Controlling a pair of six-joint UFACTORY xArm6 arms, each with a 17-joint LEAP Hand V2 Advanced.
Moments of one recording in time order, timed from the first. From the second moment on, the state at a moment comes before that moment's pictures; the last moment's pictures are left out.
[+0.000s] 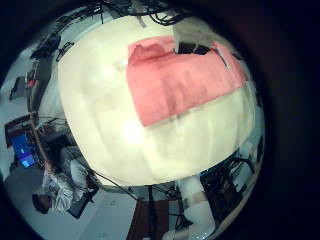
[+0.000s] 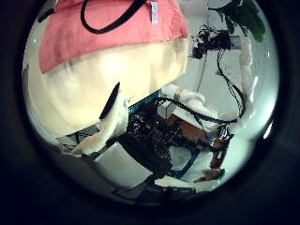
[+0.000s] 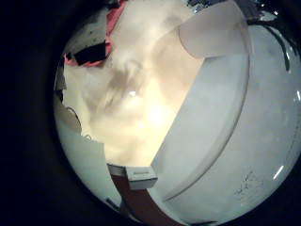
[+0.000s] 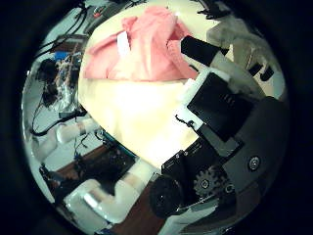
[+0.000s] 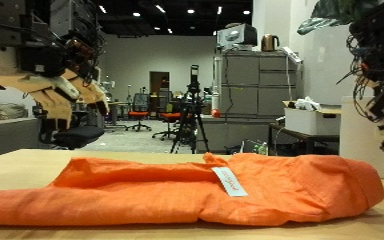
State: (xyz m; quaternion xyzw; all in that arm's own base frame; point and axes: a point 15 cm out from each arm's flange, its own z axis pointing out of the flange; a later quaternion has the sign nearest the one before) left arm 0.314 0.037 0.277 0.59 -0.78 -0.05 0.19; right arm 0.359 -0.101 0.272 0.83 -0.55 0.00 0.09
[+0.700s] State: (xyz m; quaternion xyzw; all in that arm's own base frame) left arm 0.304 0.037 0.281 0.59 -0.78 -0.05 0.18; right arm 0.381 -0.057 0.240 0.84 -0.54 -0.02 0.08
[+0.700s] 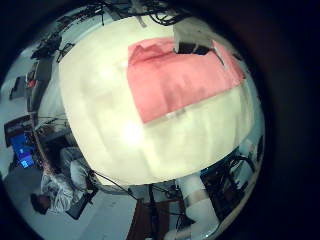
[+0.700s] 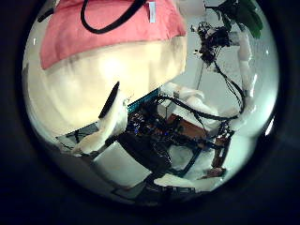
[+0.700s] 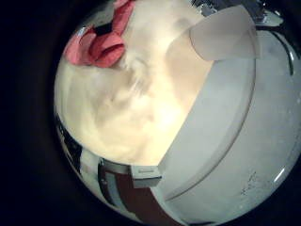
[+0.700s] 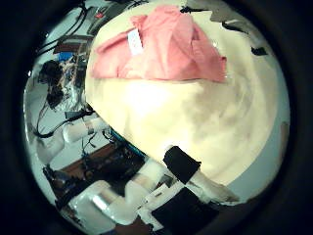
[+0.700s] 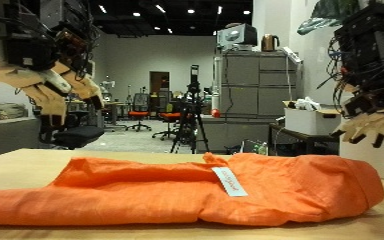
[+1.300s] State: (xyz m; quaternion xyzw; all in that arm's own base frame) left arm 0.306 0.030 0.281 0.59 -0.78 -0.05 0.19; right arm 0.408 -0.069 0.191 0.80 -0.57 -0.02 0.18
